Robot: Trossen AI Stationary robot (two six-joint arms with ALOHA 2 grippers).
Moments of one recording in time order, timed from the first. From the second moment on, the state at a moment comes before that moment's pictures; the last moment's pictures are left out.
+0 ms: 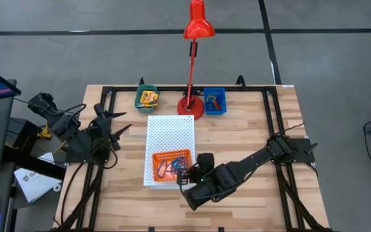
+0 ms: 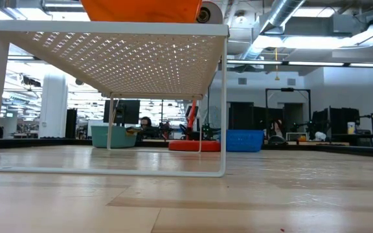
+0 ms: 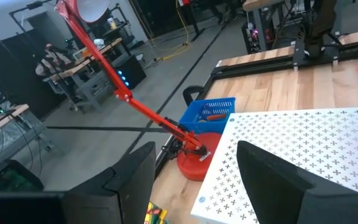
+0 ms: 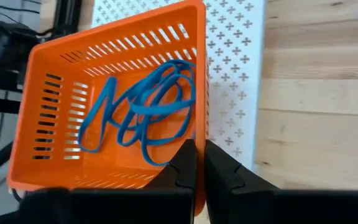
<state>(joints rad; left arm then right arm) -0.67 0.65 0.83 -0.72 -1.23 -0.11 0.51 2.16 2.27 -1.41 0.61 1.99</state>
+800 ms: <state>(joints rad) -0.67 0.65 0.83 -0.72 -1.23 -0.11 0.51 2.18 2.27 -1.35 0.63 1.93</state>
